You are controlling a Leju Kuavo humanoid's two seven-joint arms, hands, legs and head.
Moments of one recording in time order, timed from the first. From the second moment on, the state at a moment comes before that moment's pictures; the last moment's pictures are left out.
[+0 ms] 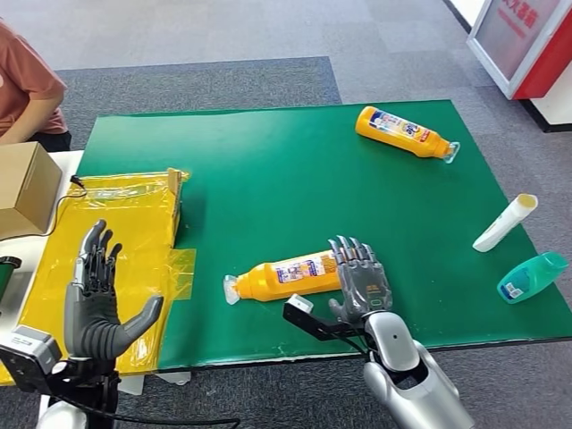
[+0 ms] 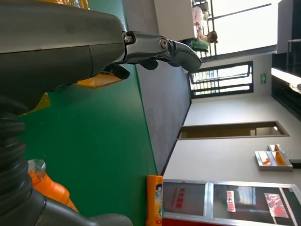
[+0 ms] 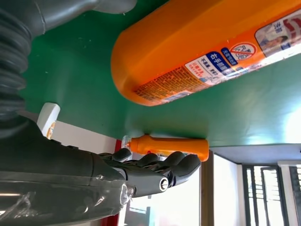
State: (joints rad) left arm 0.18 -0.10 -0.12 -1.88 -0.07 0.00 -0.31; right arm -0.16 -0.11 0.49 -1.32 1.33 -0.13 0.23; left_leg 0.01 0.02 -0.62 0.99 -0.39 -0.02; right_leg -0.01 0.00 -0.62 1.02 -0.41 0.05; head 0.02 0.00
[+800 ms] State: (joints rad) left arm 0.16 -0.10 -0.15 -1.88 -0.06 0.01 -0.28; right arm -0.28 -0.07 0.51 -1.10 1.29 -0.09 0.20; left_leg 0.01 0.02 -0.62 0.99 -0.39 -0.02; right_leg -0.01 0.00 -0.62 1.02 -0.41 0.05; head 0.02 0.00
